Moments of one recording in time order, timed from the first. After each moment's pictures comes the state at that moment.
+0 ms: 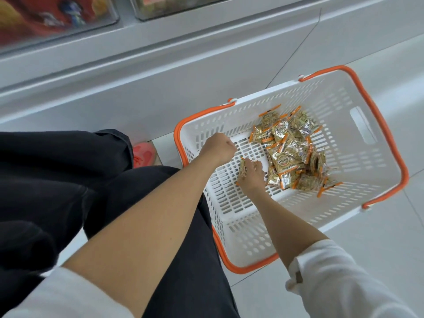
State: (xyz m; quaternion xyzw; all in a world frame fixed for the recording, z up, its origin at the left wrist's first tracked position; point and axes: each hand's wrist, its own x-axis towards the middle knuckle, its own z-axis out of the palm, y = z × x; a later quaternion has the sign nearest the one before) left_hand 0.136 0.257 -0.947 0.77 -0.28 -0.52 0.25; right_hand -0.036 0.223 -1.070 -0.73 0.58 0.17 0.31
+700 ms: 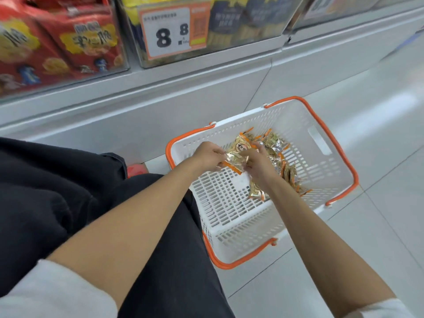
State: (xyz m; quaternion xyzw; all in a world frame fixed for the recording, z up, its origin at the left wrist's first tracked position) left_hand 0.132 0.265 -0.878 0.71 -0.27 -0.55 0.34; right_hand -0.024 0.184 -0.900 -0.44 0.55 -0.19 0.68
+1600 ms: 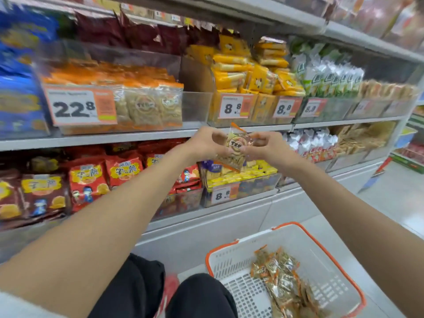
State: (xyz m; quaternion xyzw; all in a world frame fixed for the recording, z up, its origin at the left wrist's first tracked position) left_hand 0.272 0.343 -0.482 0.69 -0.50 -0.24 0.47; right_hand 0.111 0.227 -0.477 -0.82 0.24 -0.25 0.46
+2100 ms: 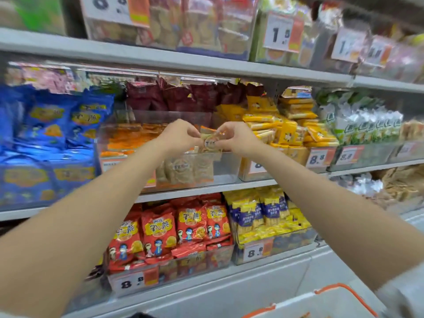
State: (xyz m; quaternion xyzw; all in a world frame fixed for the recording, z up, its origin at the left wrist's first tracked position) left_hand 0.408 0.378 -0.373 0.80 -0.48 0.01 0.36; right_hand 0.287 0.232 -0.377 -0.91 0.14 -0.28 0.27
